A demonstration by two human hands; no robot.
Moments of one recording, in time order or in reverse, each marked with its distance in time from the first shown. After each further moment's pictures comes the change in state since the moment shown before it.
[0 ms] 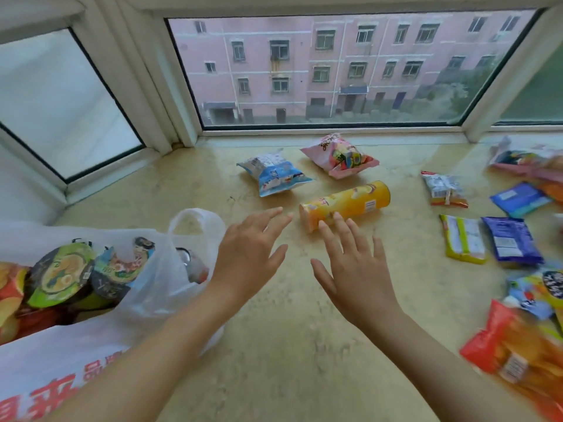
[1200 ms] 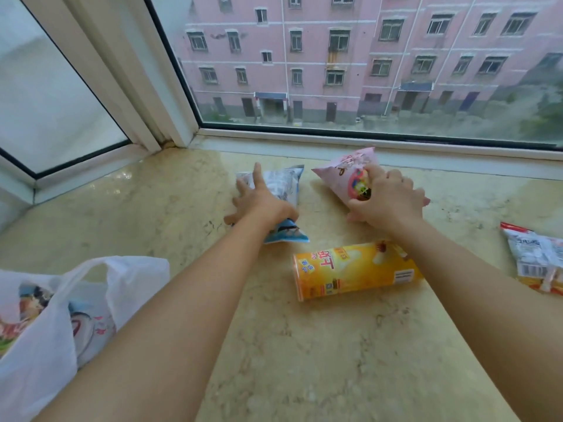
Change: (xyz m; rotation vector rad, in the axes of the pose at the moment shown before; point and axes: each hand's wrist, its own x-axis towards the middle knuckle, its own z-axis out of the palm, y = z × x) left_hand 0.214 -0.045 0.137 -0.197 -0.411 -1.053; right_hand 0.281 0.122 0.085 0.114 -0.193 0.166
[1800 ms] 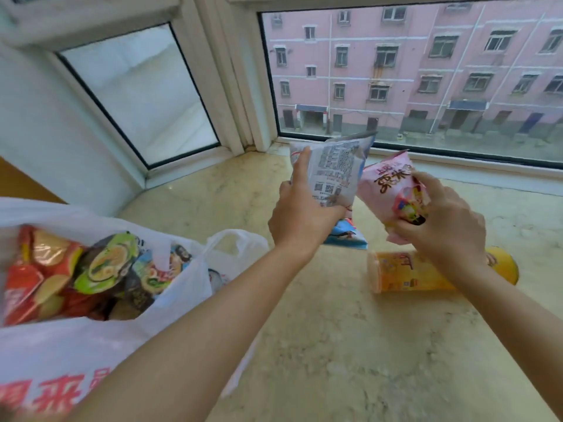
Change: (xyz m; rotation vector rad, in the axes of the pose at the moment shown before) left_hand -0.105 -0.078 -0.082 -0.367 0.325 0.304; right_hand -0.102 -0.063 -0.028 0.263 0.276 -0.170
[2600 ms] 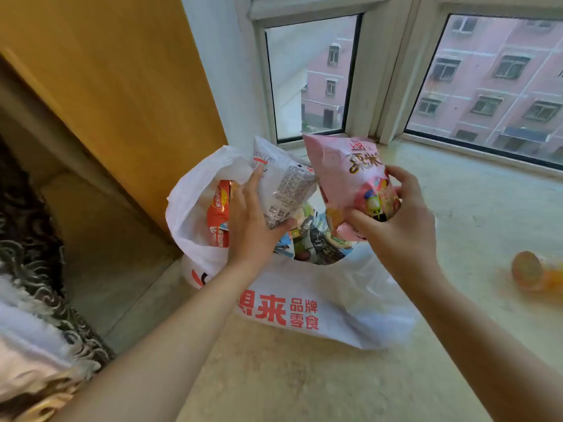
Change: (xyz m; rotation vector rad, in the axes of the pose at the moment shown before) left_hand -0.055 -0.276 -0.246 0.001 0.396 0.199; right_hand -0.158 -0.324 0.040 0.702 -0.078 -0.088
